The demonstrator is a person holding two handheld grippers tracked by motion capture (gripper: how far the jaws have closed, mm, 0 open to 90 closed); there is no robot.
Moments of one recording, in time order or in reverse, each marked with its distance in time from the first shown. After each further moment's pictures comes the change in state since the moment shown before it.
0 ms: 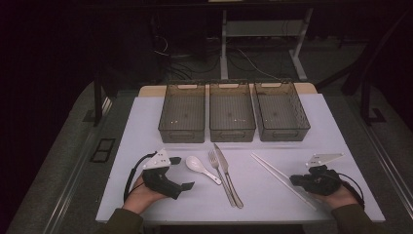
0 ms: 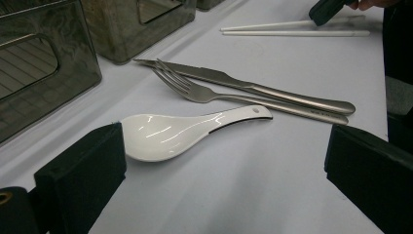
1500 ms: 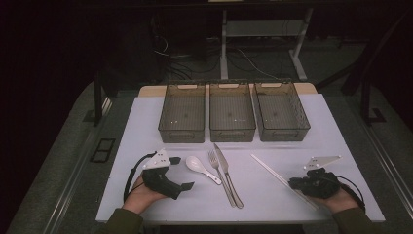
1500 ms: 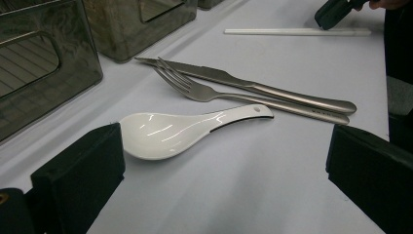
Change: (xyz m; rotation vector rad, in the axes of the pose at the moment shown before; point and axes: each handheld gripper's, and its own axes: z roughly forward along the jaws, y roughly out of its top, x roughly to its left) left arm 0.000 0.000 0.000 0.003 0.003 -0.002; right arm 0.010 -0.001 0.002 0.030 0.005 -0.018
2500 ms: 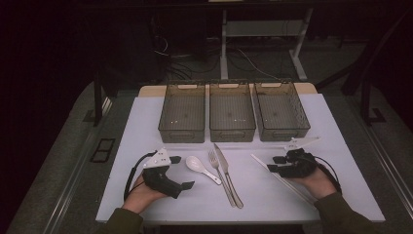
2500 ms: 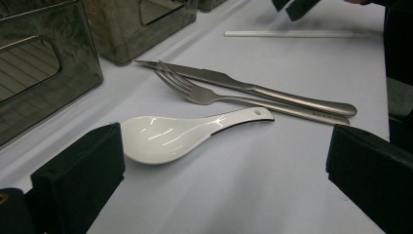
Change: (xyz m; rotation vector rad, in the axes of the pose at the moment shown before) left arm 0.001 0.002 0.000 -0.003 -0.002 -0.002; right arm 0.001 0.056 0.027 -0.093 0.030 -0.029
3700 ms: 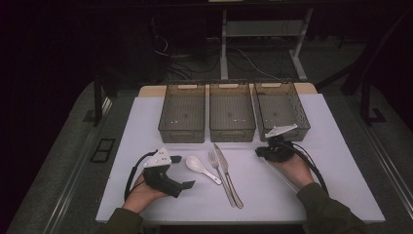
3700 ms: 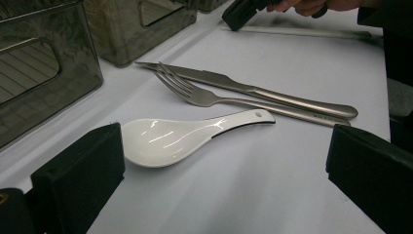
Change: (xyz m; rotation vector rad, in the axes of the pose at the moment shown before) left arm 0.001 0.002 0.002 -0.005 -0.004 -0.003; right arm -0.018 0.037 0.065 0.019 -0.051 0.029
